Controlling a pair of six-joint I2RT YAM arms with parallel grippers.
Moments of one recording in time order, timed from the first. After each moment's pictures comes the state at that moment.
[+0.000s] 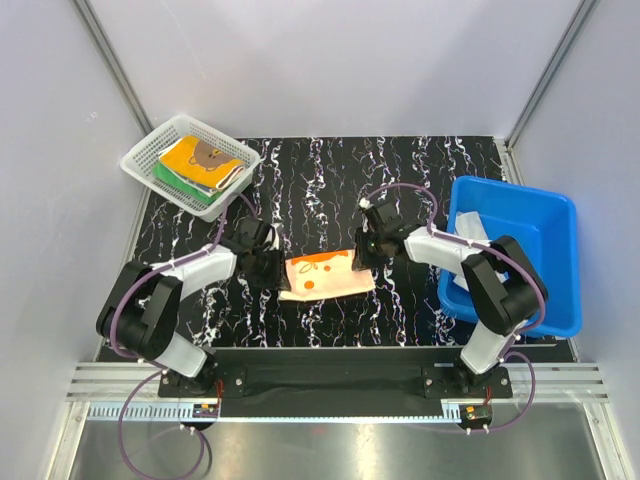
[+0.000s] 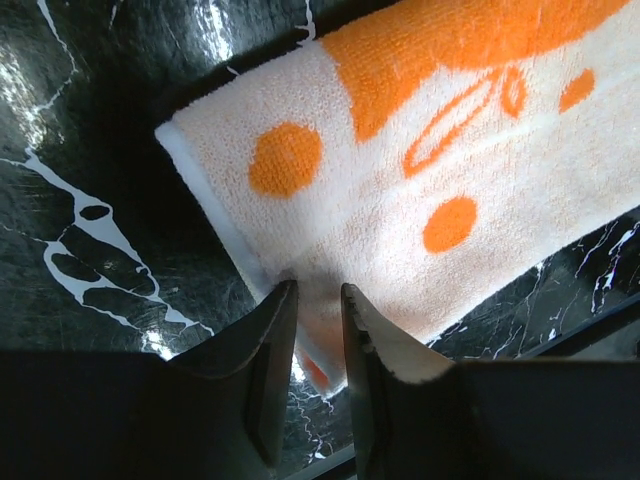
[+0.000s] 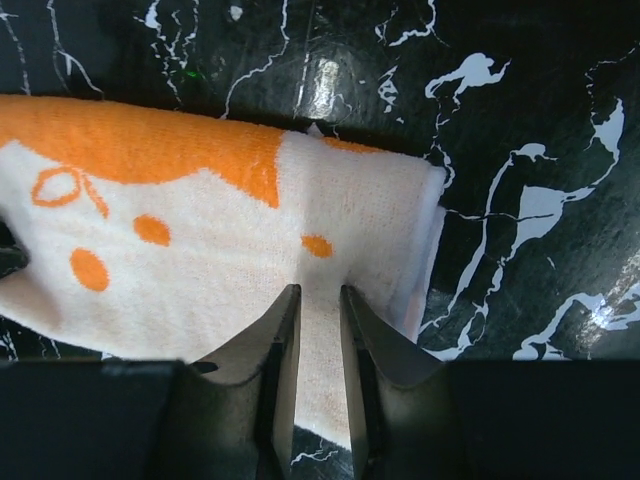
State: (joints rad) left arm -0.43 1.51 0.76 -0.37 0.30 -0.46; right arm 0.57 1.71 1.00 -0.27 -0.17 0.46
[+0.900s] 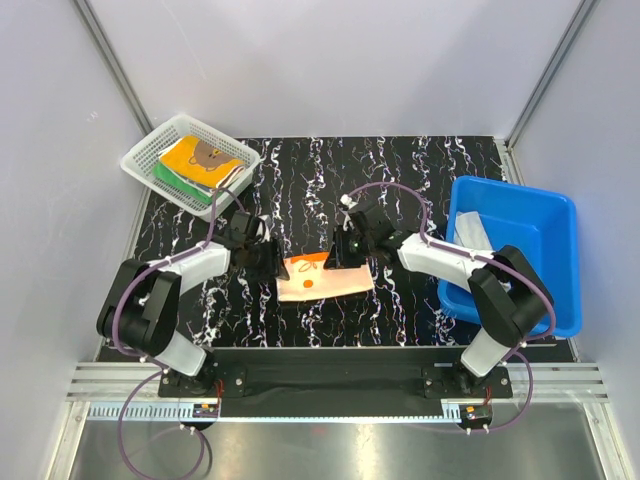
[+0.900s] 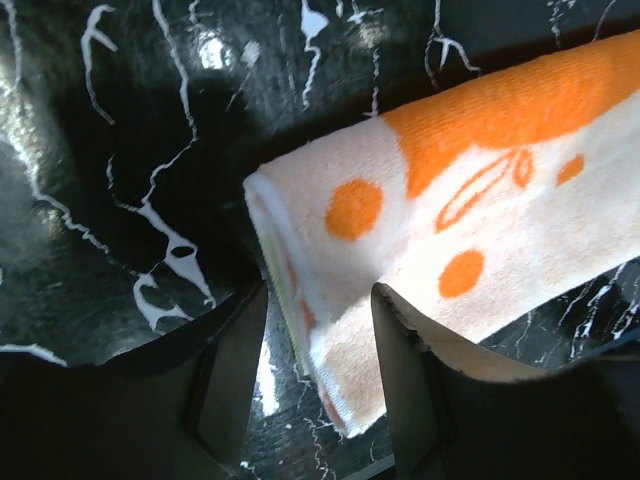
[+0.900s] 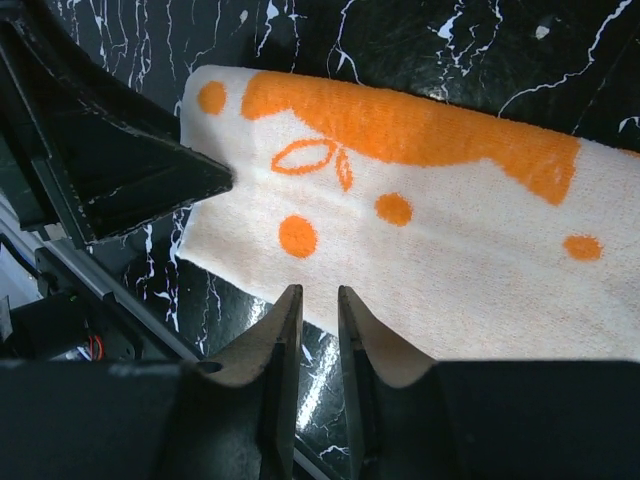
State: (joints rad) left arm -0.35 1.52 0.76 -0.33 0.28 -0.48; right arm 0.69 1.65 1.01 -0.16 -0.27 0.60
